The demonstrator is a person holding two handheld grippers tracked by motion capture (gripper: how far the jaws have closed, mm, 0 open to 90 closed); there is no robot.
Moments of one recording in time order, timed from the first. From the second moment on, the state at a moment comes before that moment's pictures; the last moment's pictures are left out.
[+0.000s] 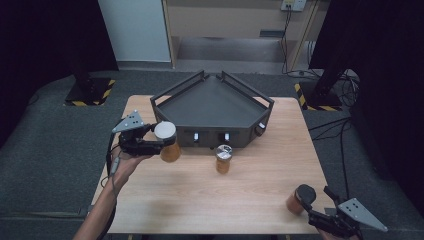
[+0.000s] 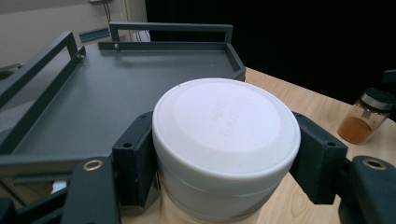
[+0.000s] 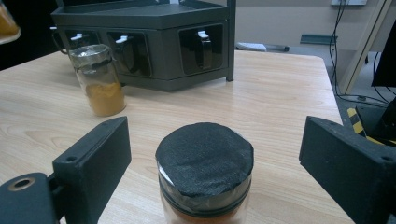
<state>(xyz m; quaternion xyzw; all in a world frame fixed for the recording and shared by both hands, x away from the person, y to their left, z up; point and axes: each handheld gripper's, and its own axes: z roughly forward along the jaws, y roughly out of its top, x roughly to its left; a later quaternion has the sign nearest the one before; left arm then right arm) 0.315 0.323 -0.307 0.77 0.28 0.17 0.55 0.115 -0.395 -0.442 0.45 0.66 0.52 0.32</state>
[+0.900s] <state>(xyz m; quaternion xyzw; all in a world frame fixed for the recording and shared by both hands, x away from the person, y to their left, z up) 0.379 0.286 -0.258 0.76 0.31 0.20 0.54 0.115 -0.396 -0.442 0.45 0.66 0.52 0.32</state>
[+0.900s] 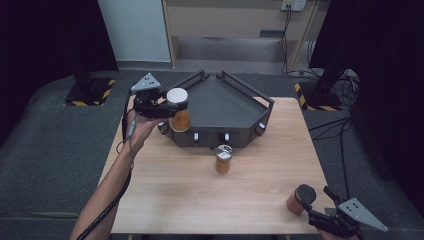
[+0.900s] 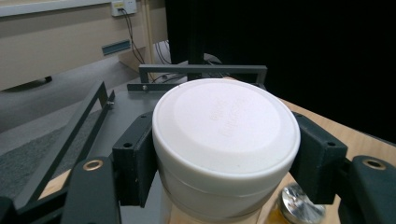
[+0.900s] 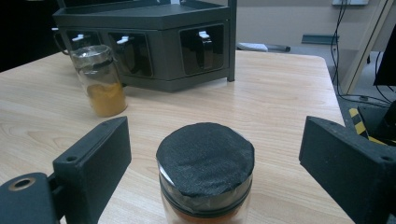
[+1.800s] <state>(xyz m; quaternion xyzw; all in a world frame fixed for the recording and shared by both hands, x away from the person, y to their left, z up) 0.418 0.261 -0.279 0.72 0.37 0.24 0.54 0.116 -0.397 -0.443 0.45 0.65 0.52 0.32</state>
